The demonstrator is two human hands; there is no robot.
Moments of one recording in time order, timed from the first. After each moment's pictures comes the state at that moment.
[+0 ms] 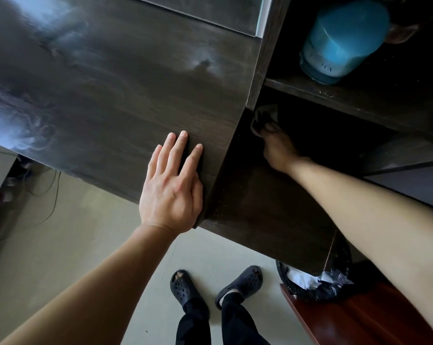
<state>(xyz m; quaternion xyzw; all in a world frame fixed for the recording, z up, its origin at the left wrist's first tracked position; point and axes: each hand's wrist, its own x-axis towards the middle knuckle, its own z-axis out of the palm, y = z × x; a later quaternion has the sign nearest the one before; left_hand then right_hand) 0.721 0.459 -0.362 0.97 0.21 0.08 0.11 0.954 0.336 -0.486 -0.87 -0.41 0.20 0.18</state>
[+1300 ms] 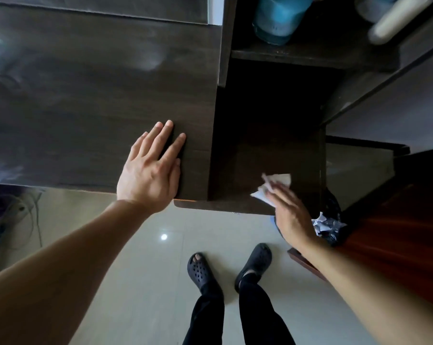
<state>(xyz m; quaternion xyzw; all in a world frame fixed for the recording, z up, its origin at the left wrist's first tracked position) 0.702 0.523 -0.368 0.99 0.00 0.07 0.11 0.740 0.194 -0.482 -0.93 -0.30 0.08 0.21</state>
